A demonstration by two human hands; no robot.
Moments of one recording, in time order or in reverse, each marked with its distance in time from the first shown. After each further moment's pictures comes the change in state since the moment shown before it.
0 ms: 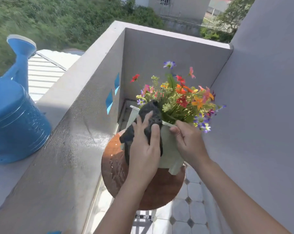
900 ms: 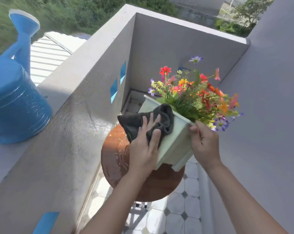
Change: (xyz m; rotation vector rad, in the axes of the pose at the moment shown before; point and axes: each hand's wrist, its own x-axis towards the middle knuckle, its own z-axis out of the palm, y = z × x) left_hand -0.002 -0.047 0.019 0.037 -0.014 0.068; right_hand -0.022 0.047 -0.008 0.114 0.061 0.082
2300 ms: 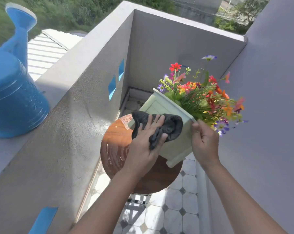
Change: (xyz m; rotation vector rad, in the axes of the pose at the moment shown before) left_hand -0.010 -0.014 -0.006 0.075 -0.137 0.232; right_hand -0.015 -0.005 0.000 0.046 0.054 0.111
